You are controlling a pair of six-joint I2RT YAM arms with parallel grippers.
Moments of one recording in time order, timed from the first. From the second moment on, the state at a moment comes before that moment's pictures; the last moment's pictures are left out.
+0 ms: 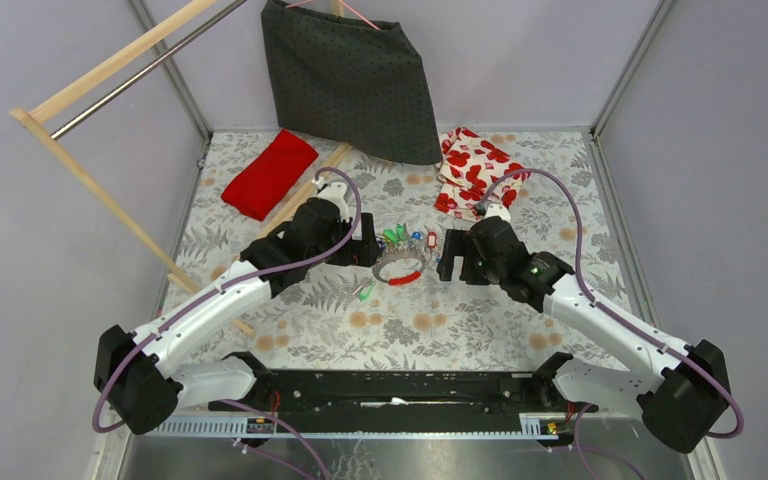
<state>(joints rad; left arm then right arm) -0.70 1.16 0.95 -0.44 -0.08 -0.50 0.68 1.08 0.81 -0.54 0.15 0.65</state>
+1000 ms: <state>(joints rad) -0.59 1.25 0.91 -0.39 0.08 -0.58 0.68 1.75 1.17 -0.36 0.10 0.40</state>
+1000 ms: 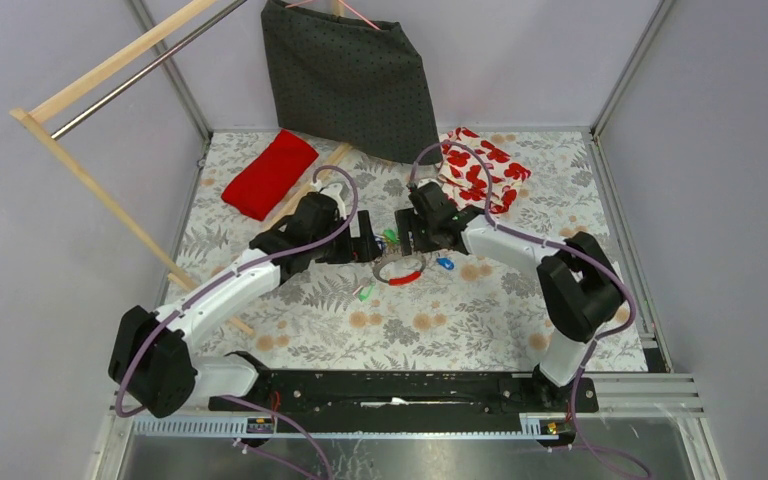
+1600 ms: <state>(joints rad) -0.58 1.38 0.91 -0.28 0.23 -0.60 0.68 1.78 1.03 -0.30 0.12 0.44</state>
